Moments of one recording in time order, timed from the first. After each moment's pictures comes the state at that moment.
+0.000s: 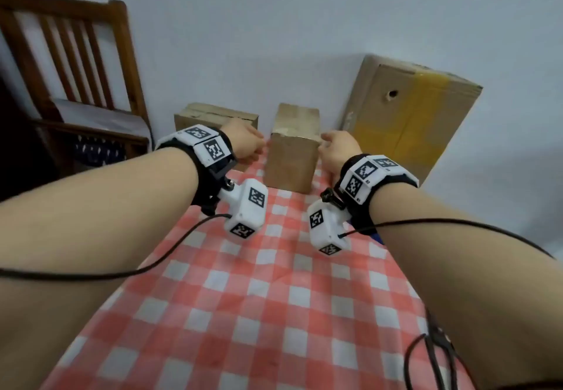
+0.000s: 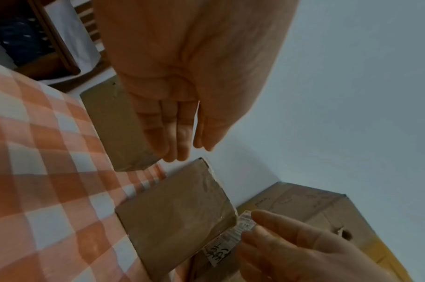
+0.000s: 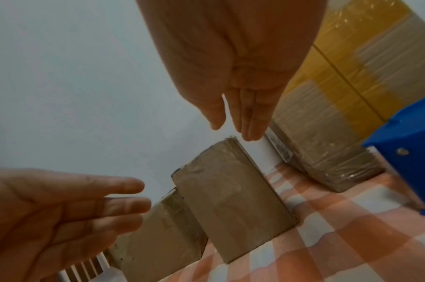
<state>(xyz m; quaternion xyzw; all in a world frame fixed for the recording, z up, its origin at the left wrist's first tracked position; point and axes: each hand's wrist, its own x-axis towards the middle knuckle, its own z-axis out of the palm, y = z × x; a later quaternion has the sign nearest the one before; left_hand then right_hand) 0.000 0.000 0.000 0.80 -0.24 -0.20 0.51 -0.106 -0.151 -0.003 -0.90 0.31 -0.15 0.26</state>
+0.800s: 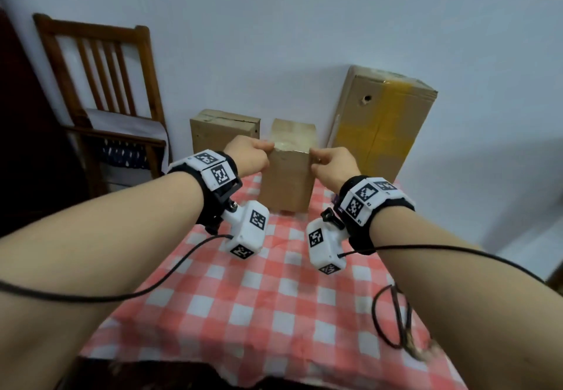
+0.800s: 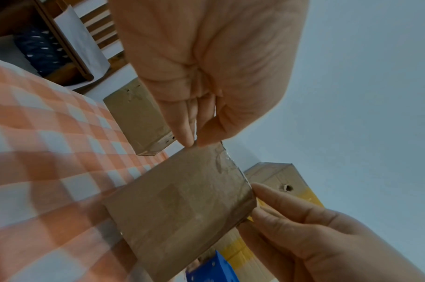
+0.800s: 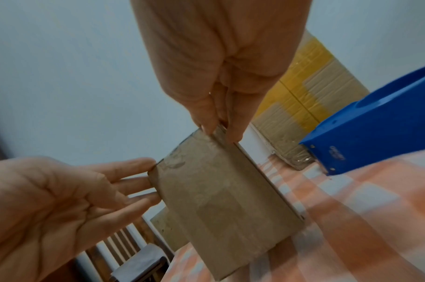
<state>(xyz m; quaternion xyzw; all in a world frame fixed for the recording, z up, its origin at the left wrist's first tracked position) -0.091 0.052 0.015 0.82 -0.26 -0.15 0.49 -0.196 -0.085 0.002 -0.87 0.26 -0.22 0.35</state>
